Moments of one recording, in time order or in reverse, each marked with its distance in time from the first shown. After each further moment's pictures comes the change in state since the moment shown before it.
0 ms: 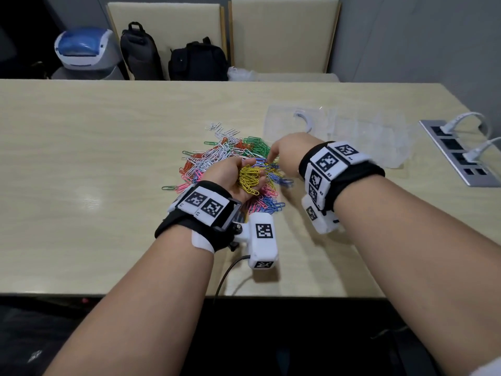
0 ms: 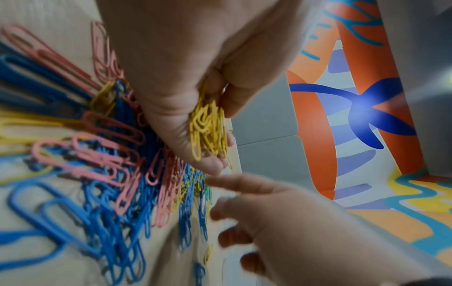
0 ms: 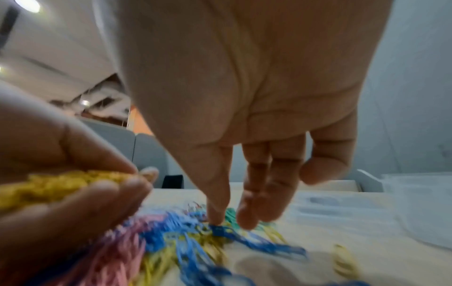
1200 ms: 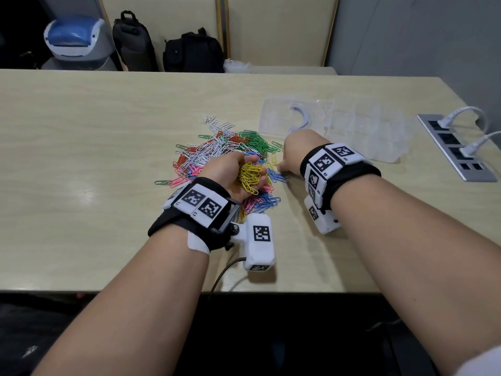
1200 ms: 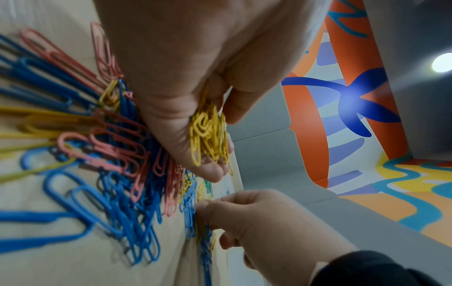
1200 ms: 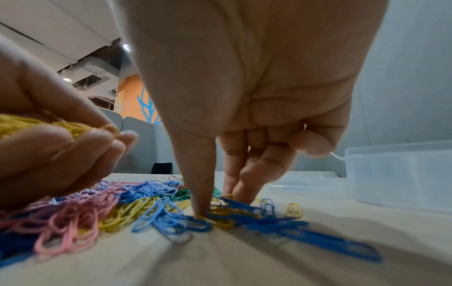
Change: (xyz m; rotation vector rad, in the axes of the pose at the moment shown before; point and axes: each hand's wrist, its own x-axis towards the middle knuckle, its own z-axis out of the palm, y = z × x) left_hand -0.003 -0.007 0.004 0.080 0.003 0.001; right_hand 0.017 0.024 0.026 -0.020 0.056 0.161
